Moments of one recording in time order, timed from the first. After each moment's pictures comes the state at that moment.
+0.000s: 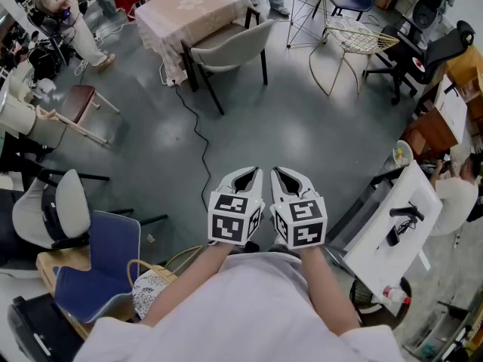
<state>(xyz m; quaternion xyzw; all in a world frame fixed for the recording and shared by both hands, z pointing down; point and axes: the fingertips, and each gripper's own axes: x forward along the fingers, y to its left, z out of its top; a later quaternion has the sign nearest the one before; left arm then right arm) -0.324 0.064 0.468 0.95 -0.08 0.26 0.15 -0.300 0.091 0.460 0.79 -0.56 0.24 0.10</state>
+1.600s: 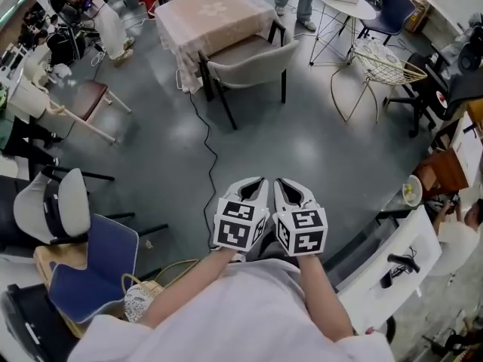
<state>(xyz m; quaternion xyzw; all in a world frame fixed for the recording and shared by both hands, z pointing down) -0.243 -0.017 0.489 0.94 -0.12 0.28 0.16 -0.219 0.005 0.487 0.76 -0.59 0.27 0.09</state>
